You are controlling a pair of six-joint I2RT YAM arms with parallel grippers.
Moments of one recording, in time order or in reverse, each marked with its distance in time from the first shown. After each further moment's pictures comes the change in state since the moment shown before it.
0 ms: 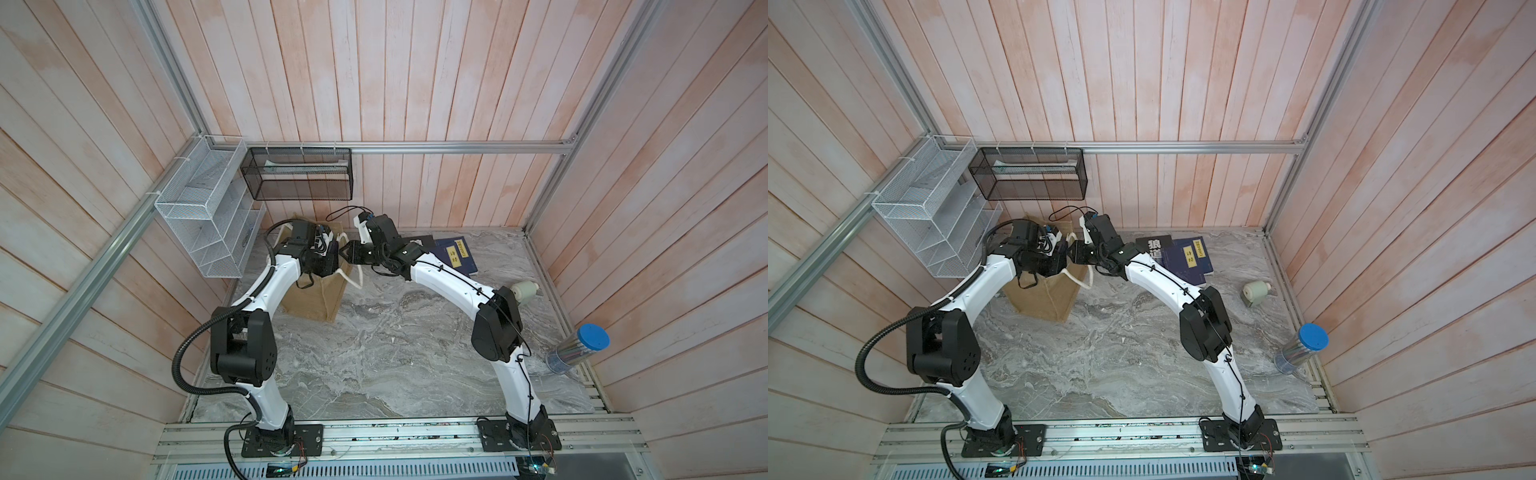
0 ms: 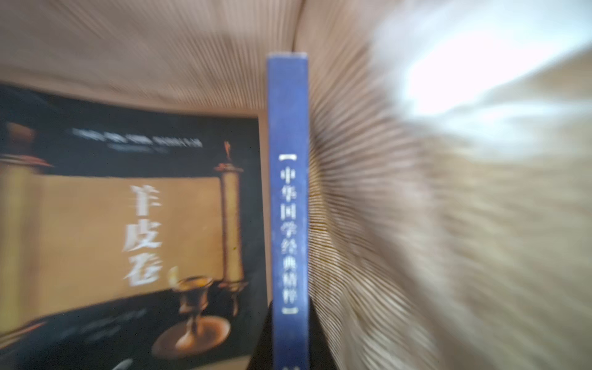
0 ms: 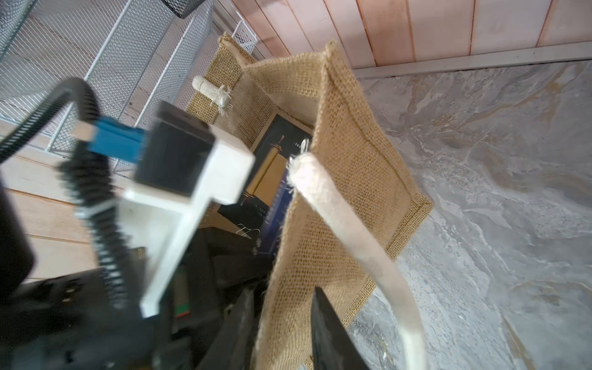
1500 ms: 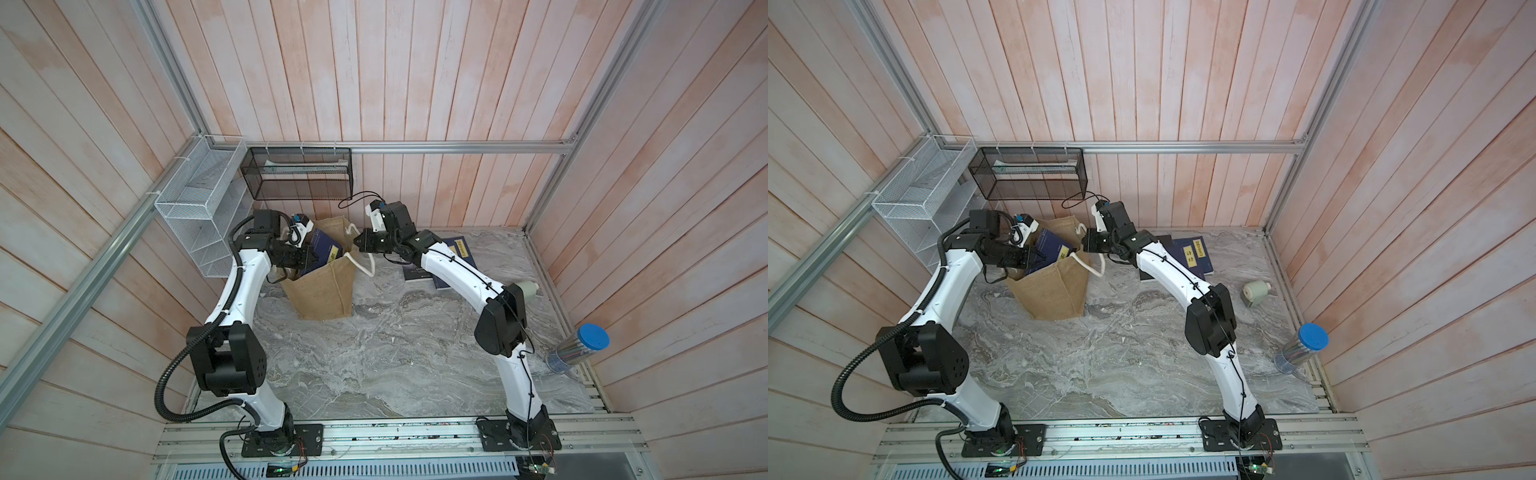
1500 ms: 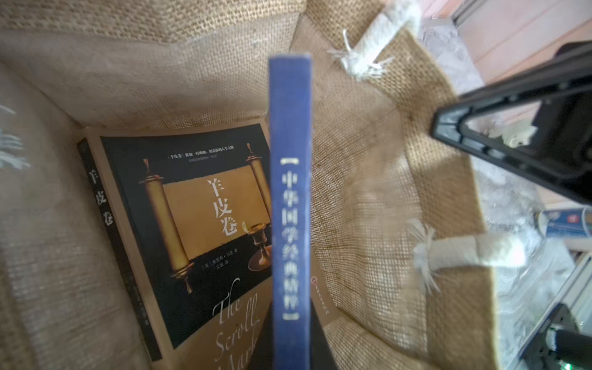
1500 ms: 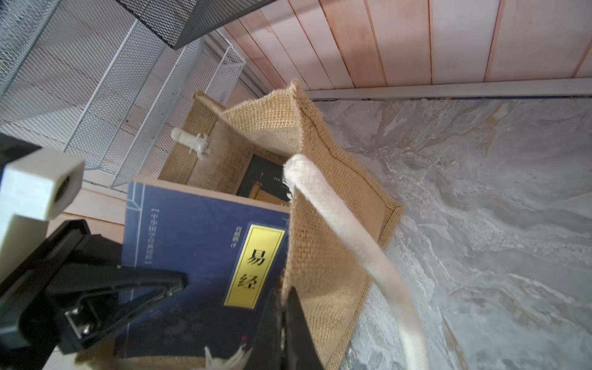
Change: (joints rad) left arm 0.172 -0.049 0.106 -0.221 0.299 0.118; right arm -0.097 0.030 0.142 -0.125 -0.060 -0.053
